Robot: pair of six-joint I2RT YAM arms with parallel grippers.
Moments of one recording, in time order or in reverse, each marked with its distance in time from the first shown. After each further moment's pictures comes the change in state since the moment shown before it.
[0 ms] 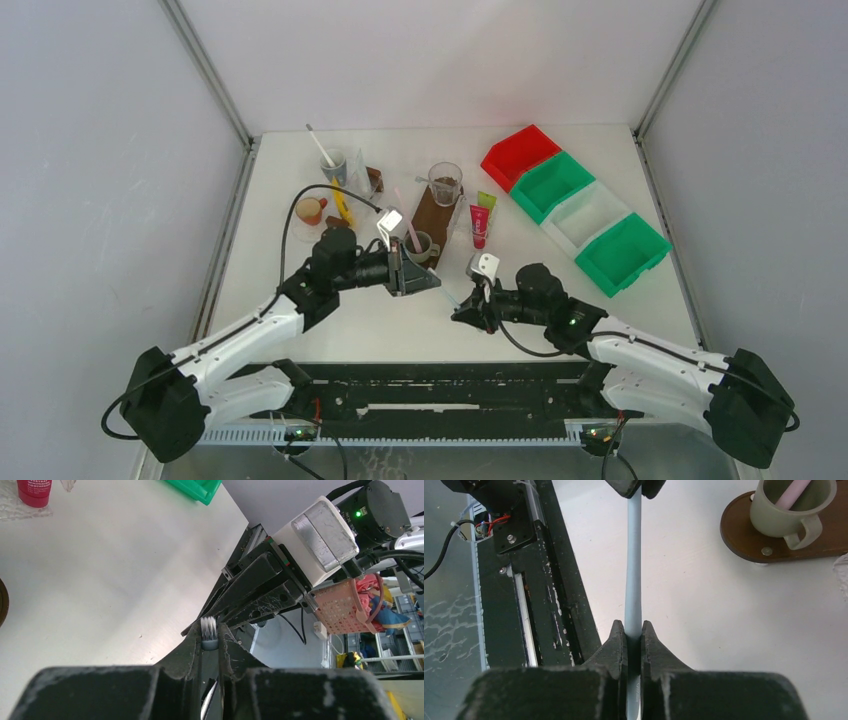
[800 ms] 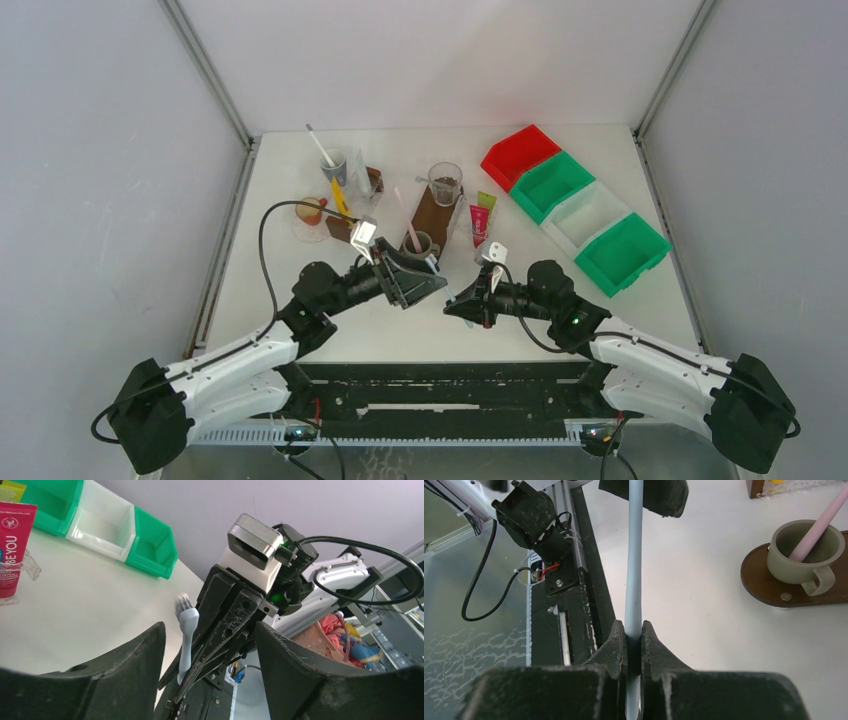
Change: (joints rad) left arm -0.109 -0.129 -0.208 0.504 -0.199 -0.160; right arm -0.041 -0.021 -0.003 0.176 -0.108 0.163
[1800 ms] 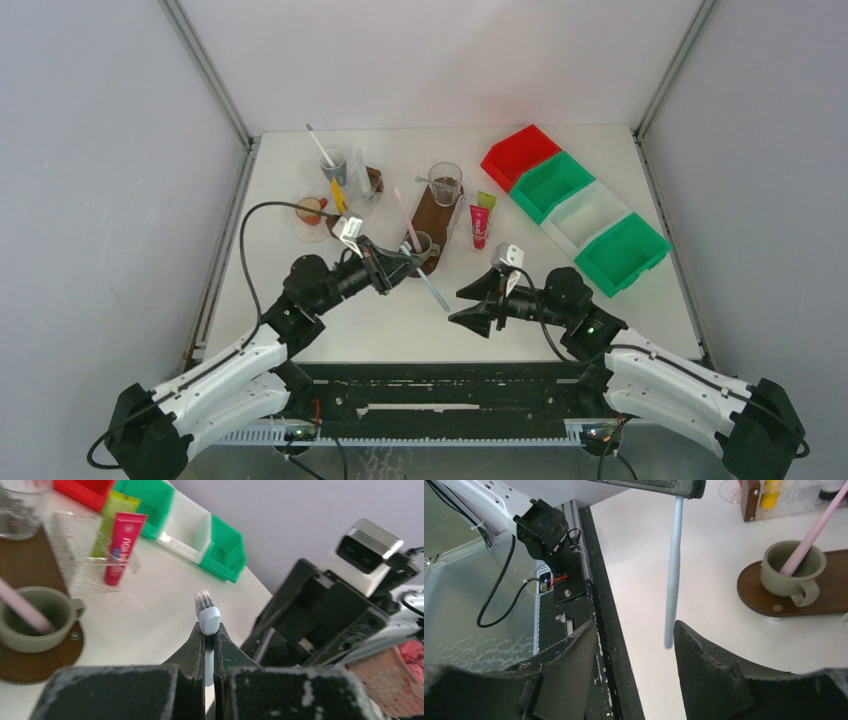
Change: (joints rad) left arm 0.072 -0.069 0.024 -0.230 -0.116 0.154; right arm -0.011 -0.120 -0.033 -0.011 -0.007 0.018
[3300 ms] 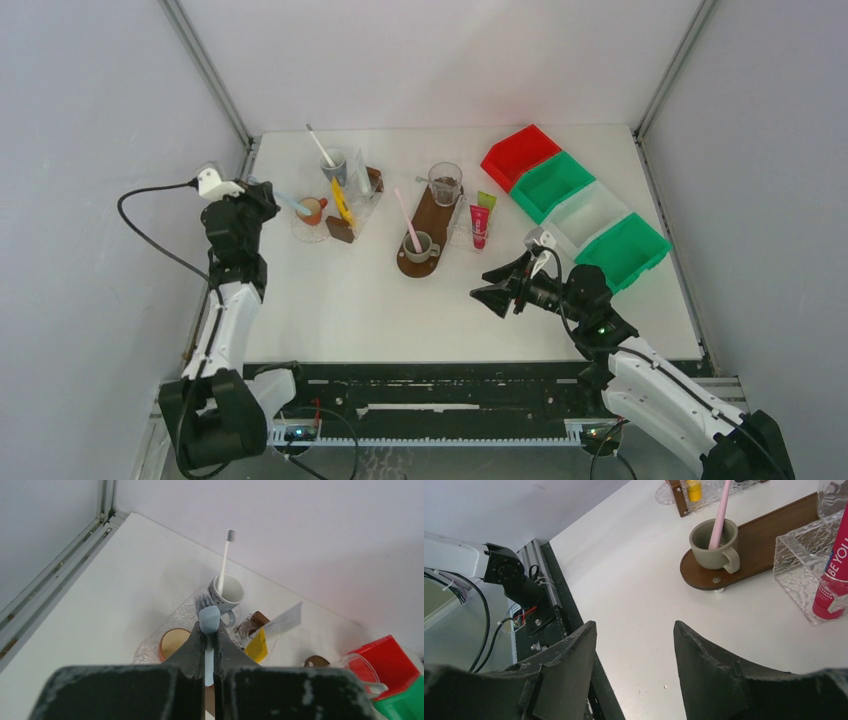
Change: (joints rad) left arm 0.913 0.174 0.222 -0.108 -0.226 0.198; right arm -0.269 -0.101 -0.096 0.040 -0.034 0.143
